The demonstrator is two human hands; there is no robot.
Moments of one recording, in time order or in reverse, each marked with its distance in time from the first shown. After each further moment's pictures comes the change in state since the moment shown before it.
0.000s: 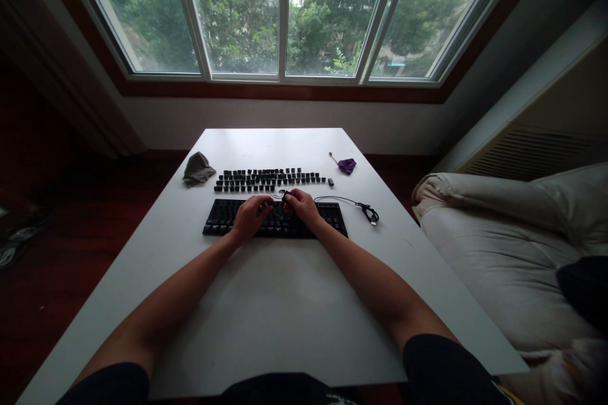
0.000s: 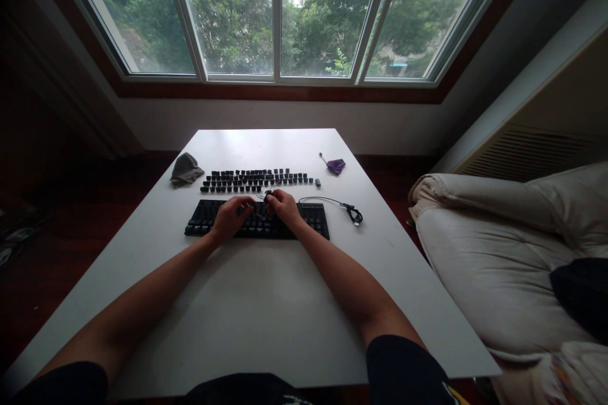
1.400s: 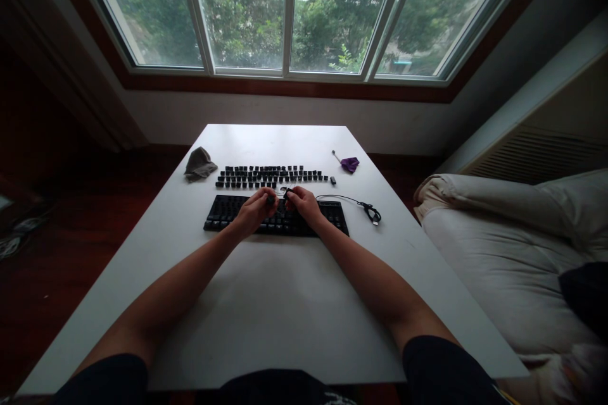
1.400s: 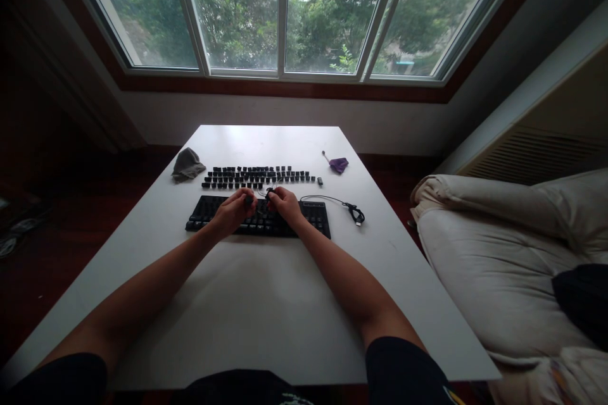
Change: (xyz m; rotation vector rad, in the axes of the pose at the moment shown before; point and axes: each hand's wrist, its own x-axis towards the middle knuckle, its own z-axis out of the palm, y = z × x) left_hand 0.012 0.034 -0.004 -1.322 -0.133 -0.506; right_hand 0.000 -0.002 0.000 -0.009 -0.002 0.025
